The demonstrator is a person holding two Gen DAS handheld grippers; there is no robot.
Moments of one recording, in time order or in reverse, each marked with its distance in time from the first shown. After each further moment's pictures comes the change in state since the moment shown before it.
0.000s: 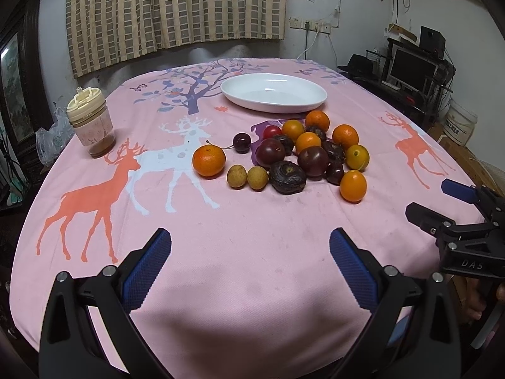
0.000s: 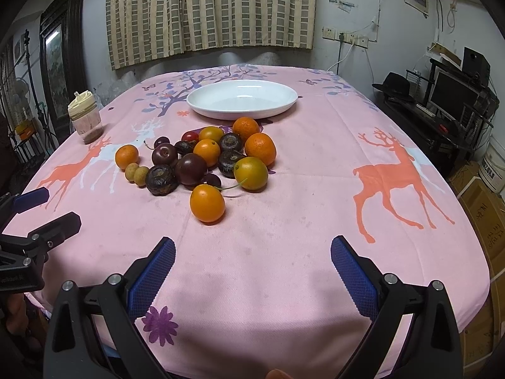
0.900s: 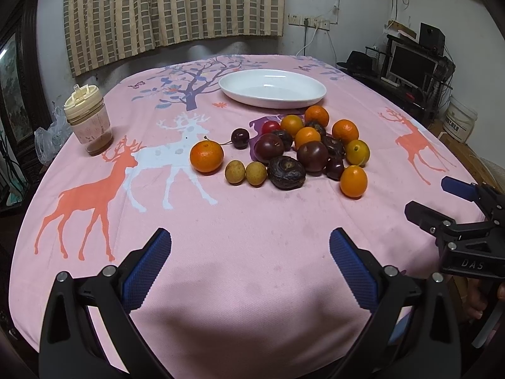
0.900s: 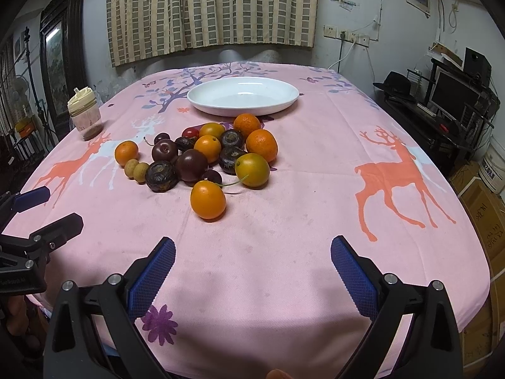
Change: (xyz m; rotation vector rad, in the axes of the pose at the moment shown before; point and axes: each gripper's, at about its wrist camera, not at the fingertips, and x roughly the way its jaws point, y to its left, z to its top) left arm 0.005 -0.003 -0.005 0.003 0.011 -0.002; right arm 0.004 0.002 -0.003 -0.002 0.008 -0.002
